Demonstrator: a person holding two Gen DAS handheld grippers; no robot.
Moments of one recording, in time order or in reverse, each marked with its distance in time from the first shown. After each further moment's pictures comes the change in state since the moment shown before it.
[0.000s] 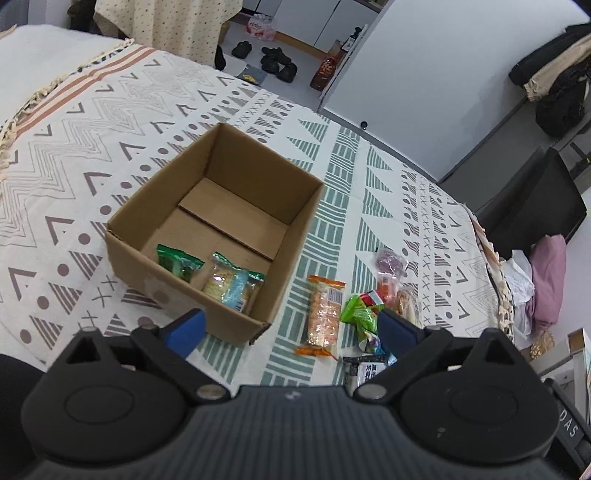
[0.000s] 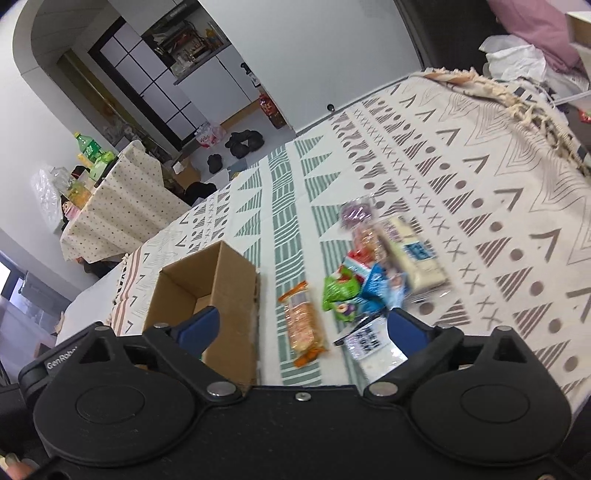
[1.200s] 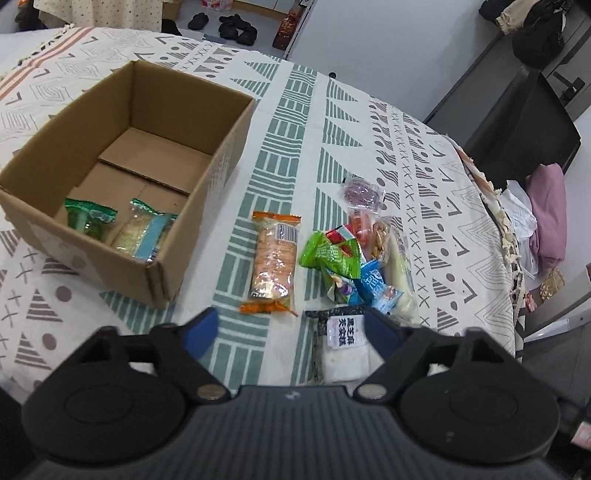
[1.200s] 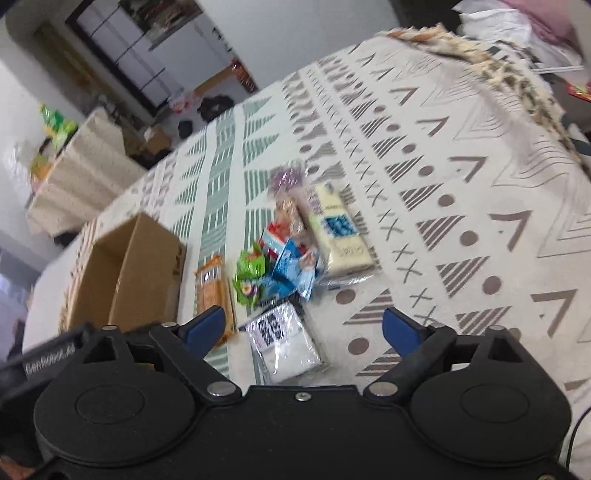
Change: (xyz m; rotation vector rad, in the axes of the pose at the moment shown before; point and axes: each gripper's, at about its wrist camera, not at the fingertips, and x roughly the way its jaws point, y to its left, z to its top) left arm 0.072 -0.049 -0.043 0.120 0.112 -0.037; right arm 0.052 -0.064 -0.002 -0.023 0.163 -0.070
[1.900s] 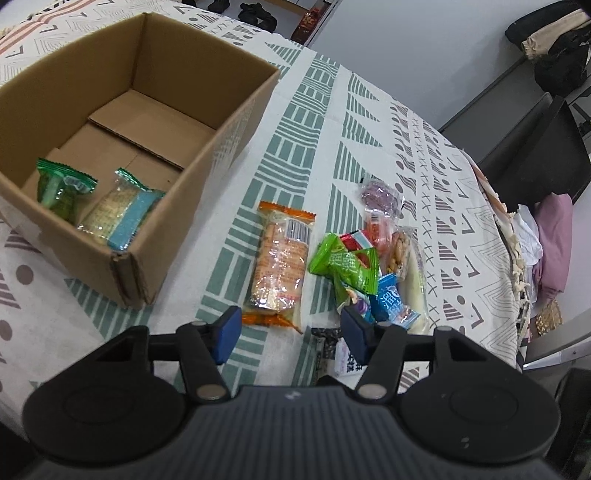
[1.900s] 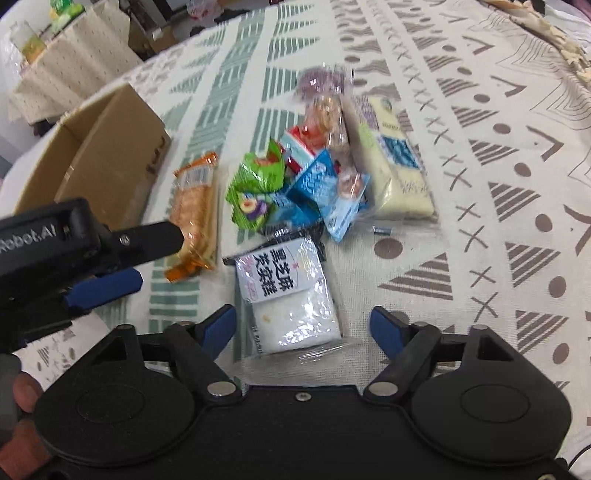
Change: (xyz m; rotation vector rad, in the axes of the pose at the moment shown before) left arm 0.046 0.016 0.001 -0.108 0.008 -0.034; right arm 0.076 0.036 -0.020 -0.215 0.211 -0.118
